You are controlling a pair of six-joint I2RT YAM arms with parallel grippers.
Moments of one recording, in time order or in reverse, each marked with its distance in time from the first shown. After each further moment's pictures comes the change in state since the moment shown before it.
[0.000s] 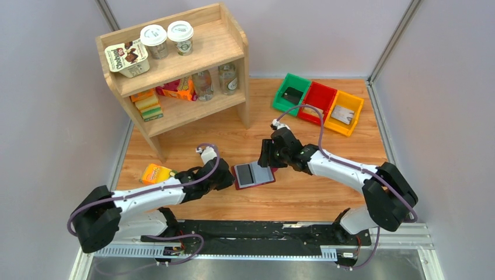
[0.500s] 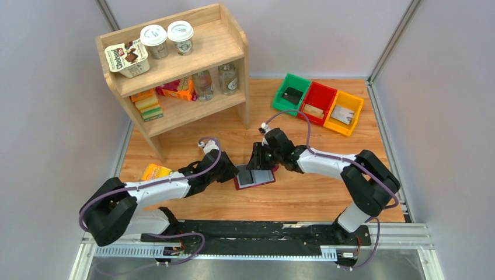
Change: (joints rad) left arm 0.102 0.044 -0.006 0.177 0.104 0.056; right arm 0.000 0.139 -0.004 0.224 -0.262 0.042
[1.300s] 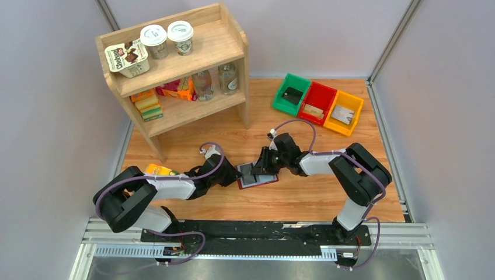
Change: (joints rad) left arm 0.030 0.175 -0.106 0.310 0.101 -0.130; right arm -0.089 0.124 -0.130 0.248 -0.171 0.123
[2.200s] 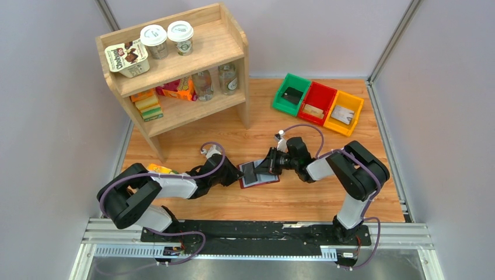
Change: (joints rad) left arm 0.001 0.047 0.005 0.052 0.015 -0.035; right arm -0.097 0.046 -0.175 0.442 -0.212 0.129
